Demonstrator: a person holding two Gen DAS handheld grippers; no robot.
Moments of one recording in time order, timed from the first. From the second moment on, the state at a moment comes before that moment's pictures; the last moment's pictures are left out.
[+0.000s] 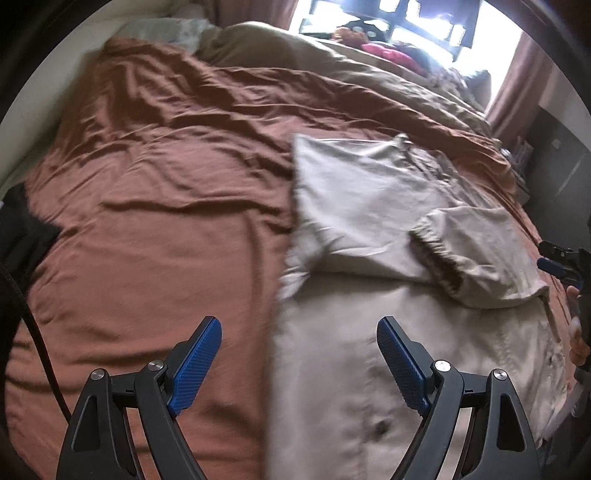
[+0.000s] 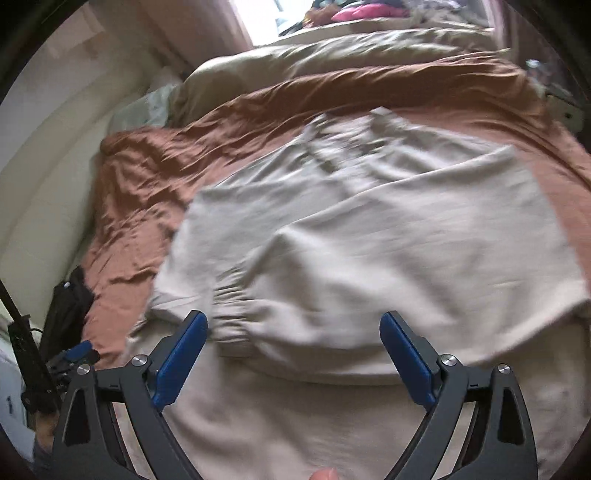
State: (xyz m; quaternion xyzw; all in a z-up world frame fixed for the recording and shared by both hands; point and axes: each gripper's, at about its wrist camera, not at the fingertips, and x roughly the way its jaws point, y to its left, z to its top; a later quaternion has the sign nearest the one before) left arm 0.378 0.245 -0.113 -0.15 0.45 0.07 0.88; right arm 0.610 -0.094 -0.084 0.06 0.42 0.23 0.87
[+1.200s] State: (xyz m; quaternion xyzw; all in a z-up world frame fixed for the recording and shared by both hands) left arm 0.551 0.070 -0.171 -0.03 0.56 0.00 0.83; right arm 0.628 -0.280 -0.152 0.09 0.49 0.02 0.87
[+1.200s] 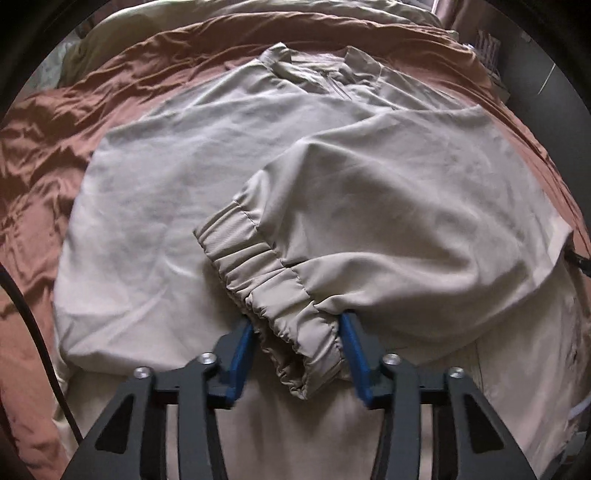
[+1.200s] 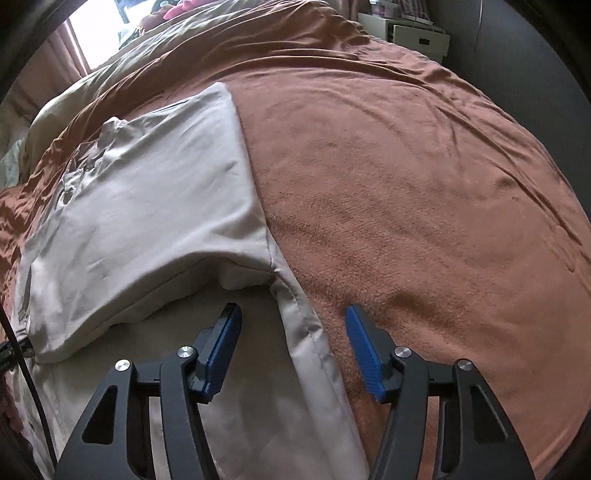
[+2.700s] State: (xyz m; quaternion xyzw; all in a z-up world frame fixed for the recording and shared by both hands) left arm 0.309 0.144 -0.010 -0.05 0.25 0.00 0.97; right arm 0.414 -0.298 -0.067 0.02 0.33 0.10 0.94
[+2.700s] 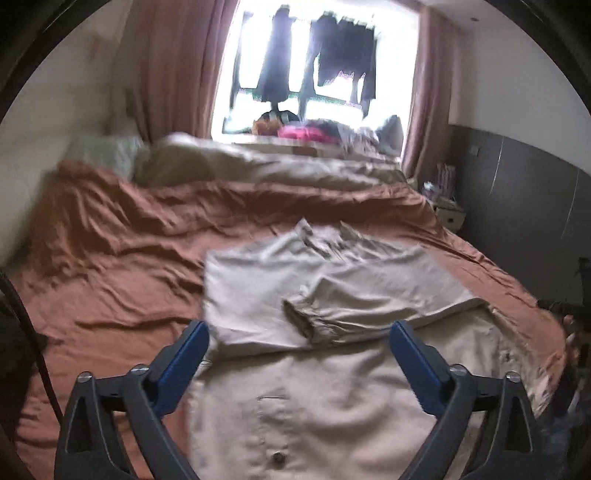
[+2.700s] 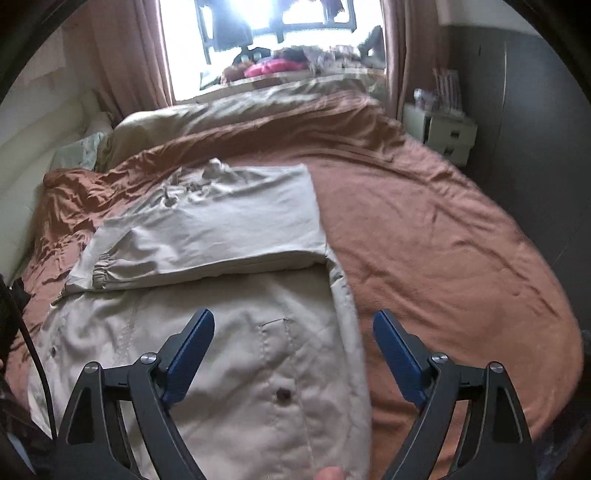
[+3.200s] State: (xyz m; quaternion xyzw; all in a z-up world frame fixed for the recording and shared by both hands) left arm 0.178 0.159 -0.017 -0.07 0.25 0.04 0.97; right arm 0.292 -0.344 -0.097 0.02 0.31 0.12 0.94
